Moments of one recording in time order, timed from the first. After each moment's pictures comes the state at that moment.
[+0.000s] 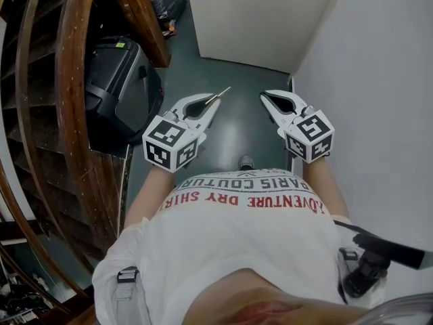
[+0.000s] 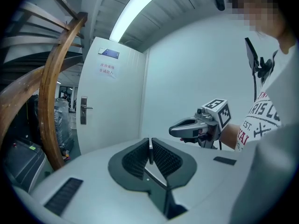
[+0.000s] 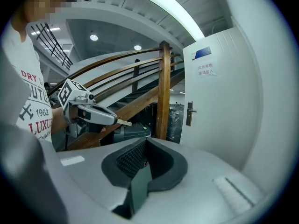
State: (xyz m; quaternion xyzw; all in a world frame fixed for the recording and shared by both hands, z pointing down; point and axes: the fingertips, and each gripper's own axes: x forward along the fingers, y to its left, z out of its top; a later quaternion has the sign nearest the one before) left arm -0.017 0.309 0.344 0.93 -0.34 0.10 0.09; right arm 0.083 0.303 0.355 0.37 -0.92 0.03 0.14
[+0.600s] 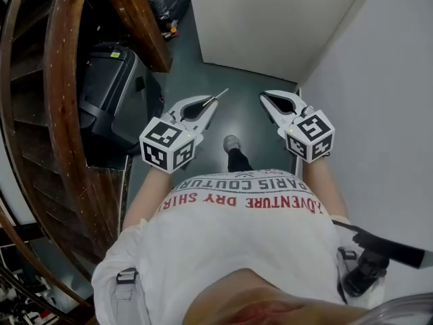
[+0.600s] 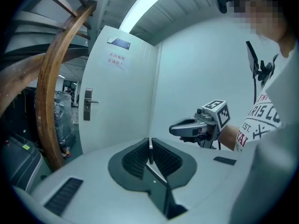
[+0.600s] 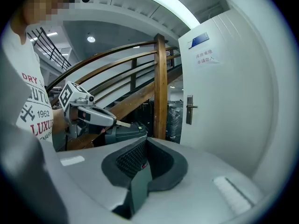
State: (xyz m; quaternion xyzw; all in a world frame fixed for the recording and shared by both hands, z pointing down) left arm -0.027 0.152 0.379 0.92 -0.35 0.10 0.12; right arm 0.079 0.142 0.388 0.36 -0.92 0.05 0.14
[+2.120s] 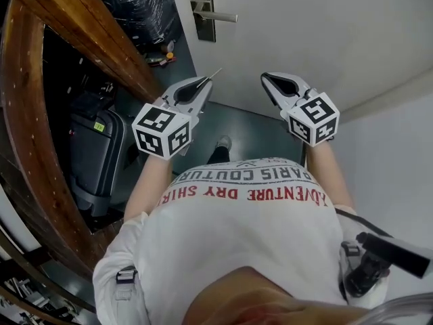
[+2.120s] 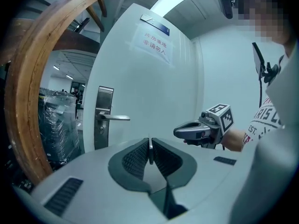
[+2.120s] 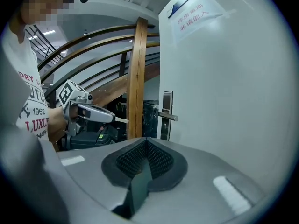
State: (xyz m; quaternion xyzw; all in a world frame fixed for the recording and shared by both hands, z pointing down) left arm -0.049 -0.384 0.363 0.91 -0.40 0.07 0.13; right arm 0.072 -0.396 0.374 0.34 -0.93 0.03 0.15
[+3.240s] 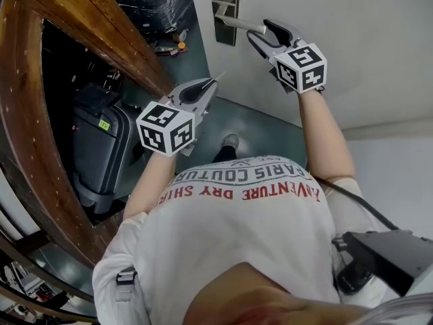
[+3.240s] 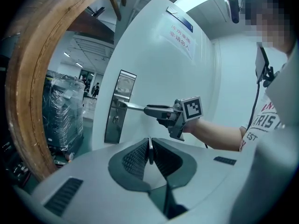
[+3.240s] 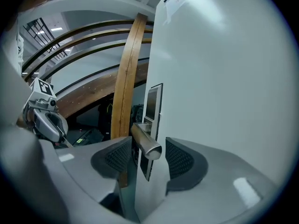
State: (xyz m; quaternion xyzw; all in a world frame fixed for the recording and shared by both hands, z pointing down) left arm -0.088 -0.456 0.404 0.89 -0.41 0.07 0.20; right arm -0.002 -0.594 0.372 0.34 -0.93 -0.01 0.13
